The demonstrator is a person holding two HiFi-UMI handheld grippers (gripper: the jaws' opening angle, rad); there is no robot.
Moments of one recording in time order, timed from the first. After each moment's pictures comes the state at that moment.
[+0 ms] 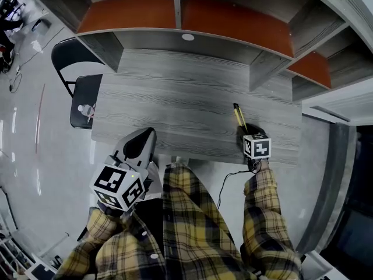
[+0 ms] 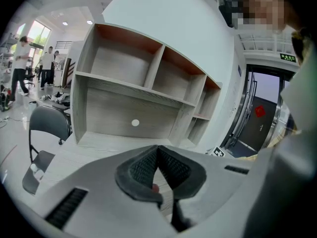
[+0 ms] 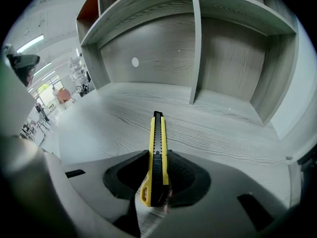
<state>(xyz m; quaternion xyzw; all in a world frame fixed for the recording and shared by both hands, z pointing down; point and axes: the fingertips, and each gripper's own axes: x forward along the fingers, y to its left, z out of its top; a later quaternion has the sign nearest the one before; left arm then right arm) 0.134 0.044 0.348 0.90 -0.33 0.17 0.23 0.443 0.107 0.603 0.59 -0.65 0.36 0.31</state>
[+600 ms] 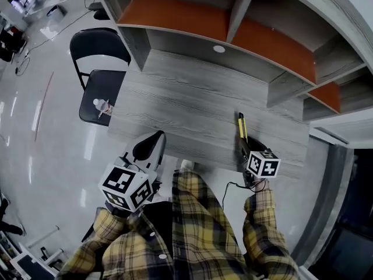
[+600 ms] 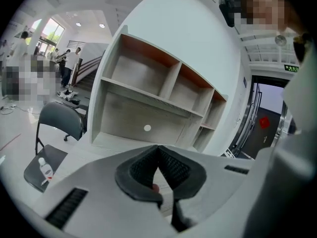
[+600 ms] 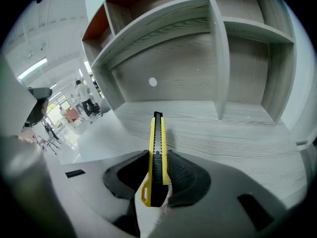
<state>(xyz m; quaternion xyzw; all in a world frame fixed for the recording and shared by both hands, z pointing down) 0.066 0.029 0.341 0.89 -0.36 0.12 0.25 0.349 0.086 0.537 0.59 -0.68 0.38 0.21</state>
